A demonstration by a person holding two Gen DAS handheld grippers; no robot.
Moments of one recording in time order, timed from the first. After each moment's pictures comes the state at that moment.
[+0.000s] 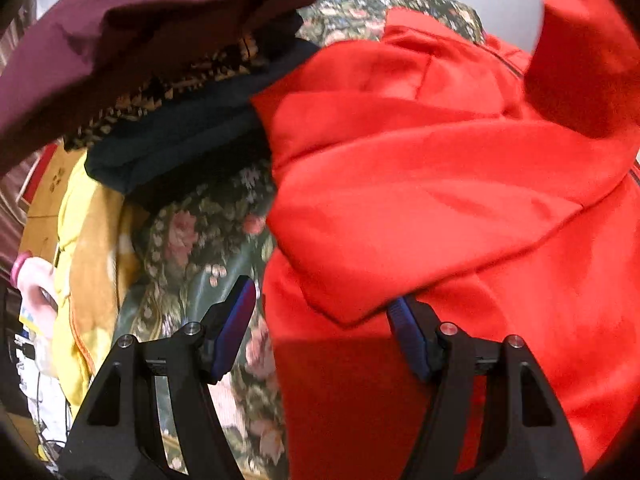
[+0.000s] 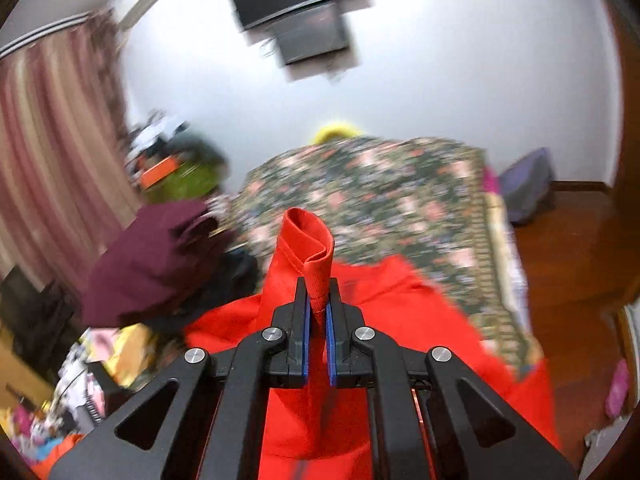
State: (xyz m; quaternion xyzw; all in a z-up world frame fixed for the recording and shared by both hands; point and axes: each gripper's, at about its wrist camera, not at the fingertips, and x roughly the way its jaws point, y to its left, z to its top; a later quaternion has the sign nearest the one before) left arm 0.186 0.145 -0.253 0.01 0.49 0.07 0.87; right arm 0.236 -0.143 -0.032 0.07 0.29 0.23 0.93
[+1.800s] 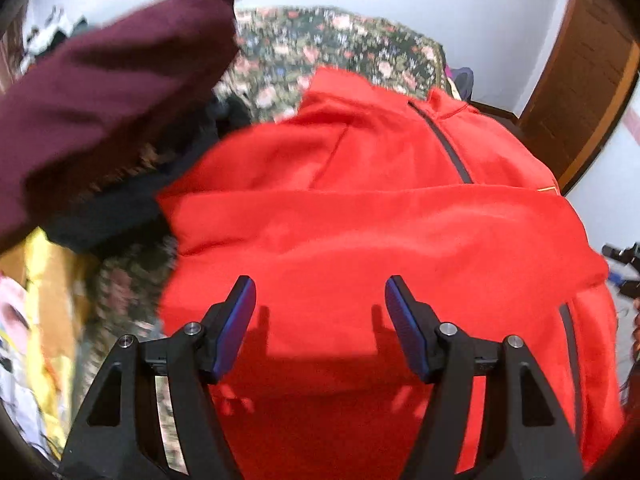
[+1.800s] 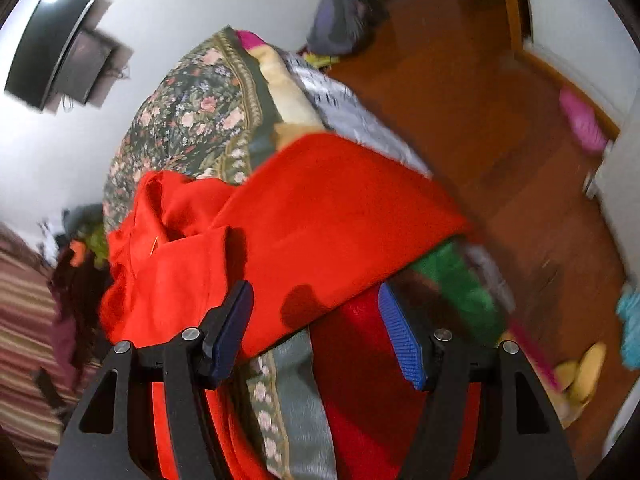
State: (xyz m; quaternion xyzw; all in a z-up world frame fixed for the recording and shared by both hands) left arm 0.238 0.085 -0.206 -0.05 0.47 0.01 0.88; right arm 0.221 -0.342 -0.222 0.36 0.49 0.07 0.79
